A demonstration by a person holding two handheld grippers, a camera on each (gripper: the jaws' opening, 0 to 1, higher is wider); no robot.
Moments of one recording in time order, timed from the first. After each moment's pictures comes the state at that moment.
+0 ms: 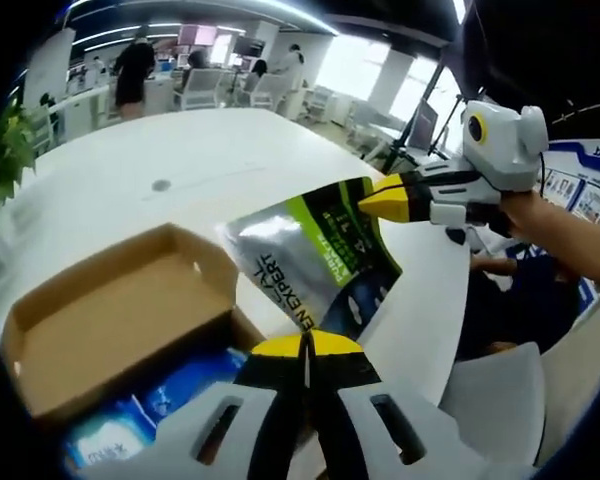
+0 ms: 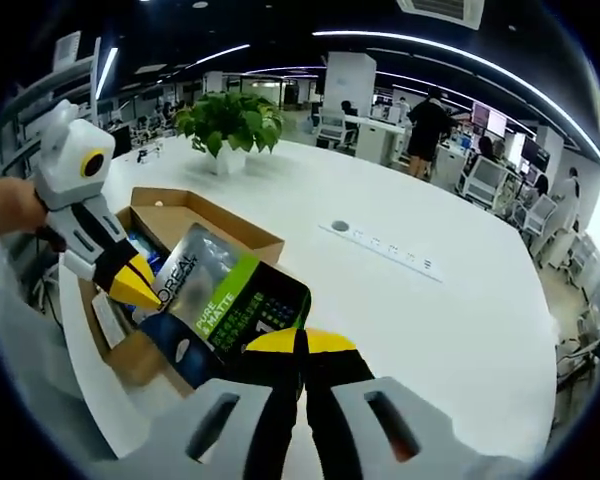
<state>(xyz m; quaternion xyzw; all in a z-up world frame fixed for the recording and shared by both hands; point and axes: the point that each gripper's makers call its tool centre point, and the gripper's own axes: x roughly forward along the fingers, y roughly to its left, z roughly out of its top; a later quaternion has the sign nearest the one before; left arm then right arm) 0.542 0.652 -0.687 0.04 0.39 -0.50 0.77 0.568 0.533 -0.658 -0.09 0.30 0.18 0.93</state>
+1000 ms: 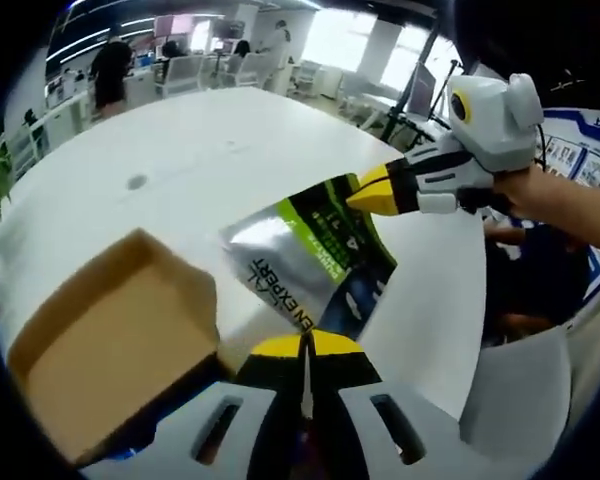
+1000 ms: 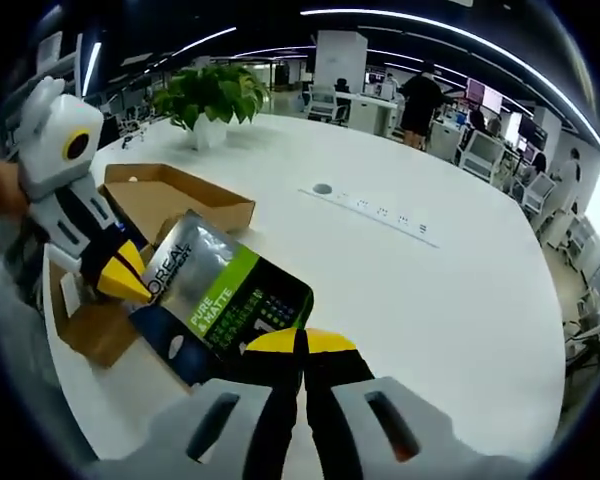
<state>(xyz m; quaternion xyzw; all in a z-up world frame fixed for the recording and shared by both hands) 0.557 0.623 -0.724 0.12 0.41 -0.51 0.75 0.587 0.505 -0.713 -0.09 0.35 0.16 0.92</state>
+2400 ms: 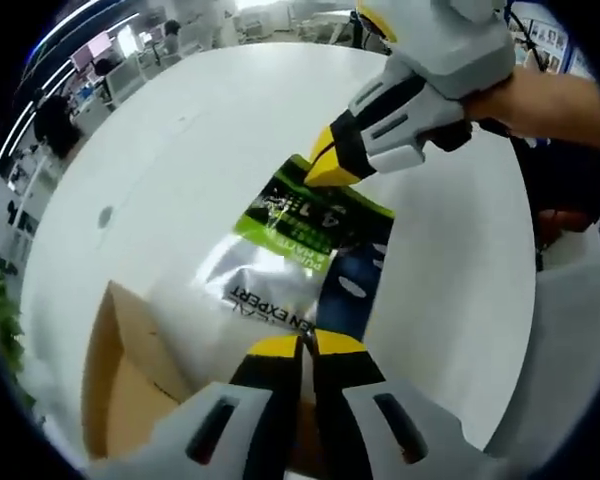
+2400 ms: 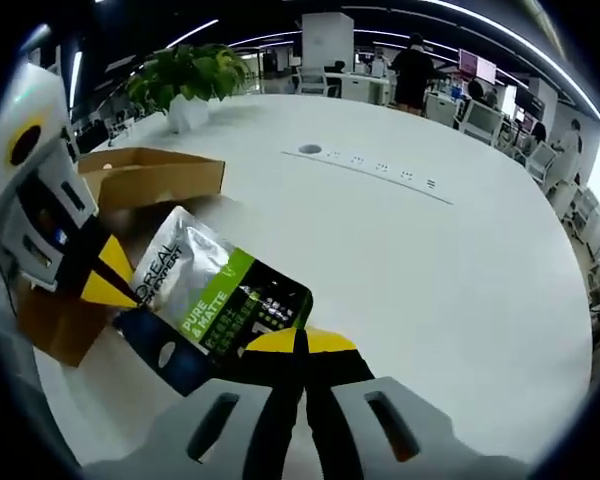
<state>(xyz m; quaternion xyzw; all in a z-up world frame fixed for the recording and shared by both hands) 0.566 0.607 -0.766 0.33 0.43 -0.50 0.67 0.604 0.494 -0.781 -0.05 0.38 0.15 0.91</state>
